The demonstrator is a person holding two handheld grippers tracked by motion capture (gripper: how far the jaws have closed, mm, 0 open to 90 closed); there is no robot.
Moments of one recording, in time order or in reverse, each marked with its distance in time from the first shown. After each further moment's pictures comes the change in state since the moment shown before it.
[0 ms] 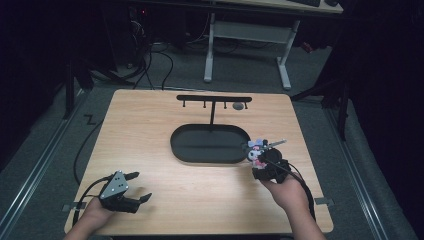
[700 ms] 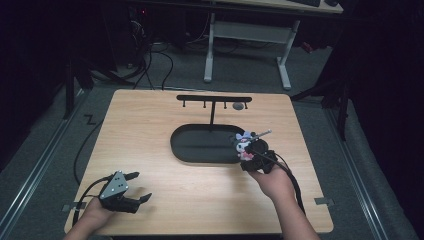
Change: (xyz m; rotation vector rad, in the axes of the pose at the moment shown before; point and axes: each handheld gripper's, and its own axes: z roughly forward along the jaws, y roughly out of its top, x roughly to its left) left arm 0.000 0.000 0.000 -0.001 -0.002 0.000; right arm 0.020 0.035 0.010 -0.012 0.022 -0.037
